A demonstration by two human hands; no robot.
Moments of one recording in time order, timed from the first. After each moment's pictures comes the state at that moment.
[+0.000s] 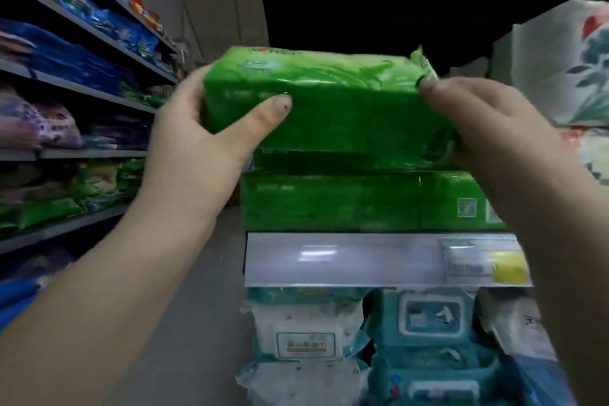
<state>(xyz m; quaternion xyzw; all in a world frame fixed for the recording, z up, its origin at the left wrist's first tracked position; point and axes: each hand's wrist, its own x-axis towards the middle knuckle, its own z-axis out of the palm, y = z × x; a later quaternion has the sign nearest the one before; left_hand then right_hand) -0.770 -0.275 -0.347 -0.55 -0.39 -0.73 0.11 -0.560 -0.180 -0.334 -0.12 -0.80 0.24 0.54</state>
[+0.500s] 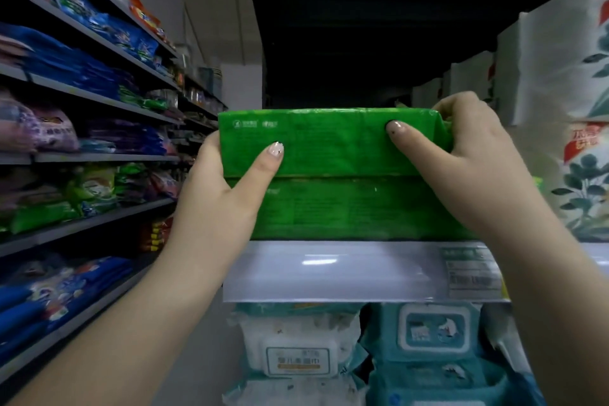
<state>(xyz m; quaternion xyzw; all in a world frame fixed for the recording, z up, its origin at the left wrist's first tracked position) -0.770 -0.238 -0.382 -0.50 -0.49 -0.70 0.09 -0.592 -0.140 -0.348 -0.27 -0.77 0.05 0.57</state>
